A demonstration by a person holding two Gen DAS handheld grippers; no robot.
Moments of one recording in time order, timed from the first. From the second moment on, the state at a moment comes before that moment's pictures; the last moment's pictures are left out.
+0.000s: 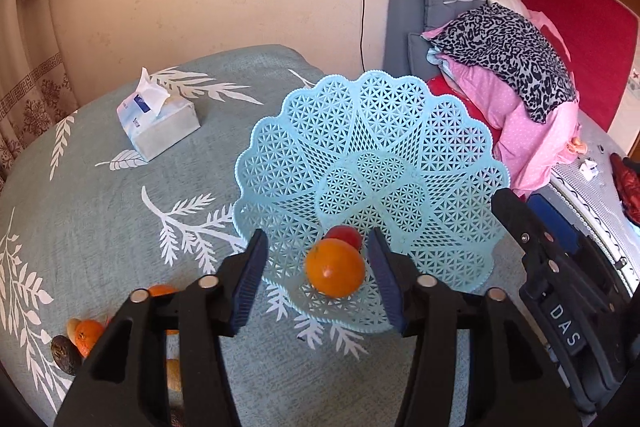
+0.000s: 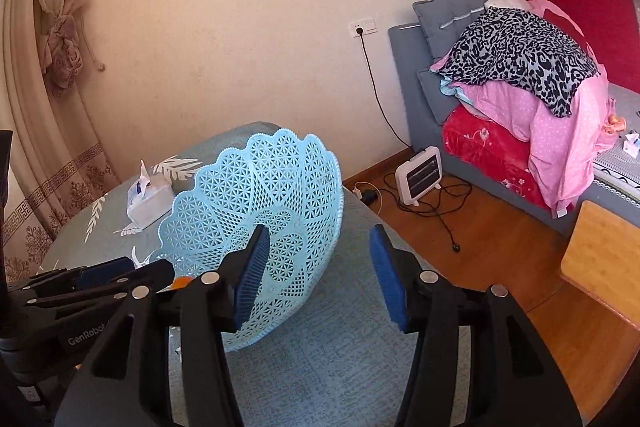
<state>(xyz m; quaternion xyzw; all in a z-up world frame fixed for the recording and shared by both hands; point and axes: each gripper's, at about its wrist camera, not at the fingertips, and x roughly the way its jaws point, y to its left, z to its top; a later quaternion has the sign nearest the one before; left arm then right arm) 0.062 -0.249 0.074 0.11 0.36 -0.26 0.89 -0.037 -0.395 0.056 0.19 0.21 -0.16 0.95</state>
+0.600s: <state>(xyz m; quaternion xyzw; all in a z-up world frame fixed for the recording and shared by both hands) 0.061 -0.190 0.097 0.08 0.35 -0.20 0.91 -0.038 -0.392 0.056 0.19 0.20 -0.16 0.95</state>
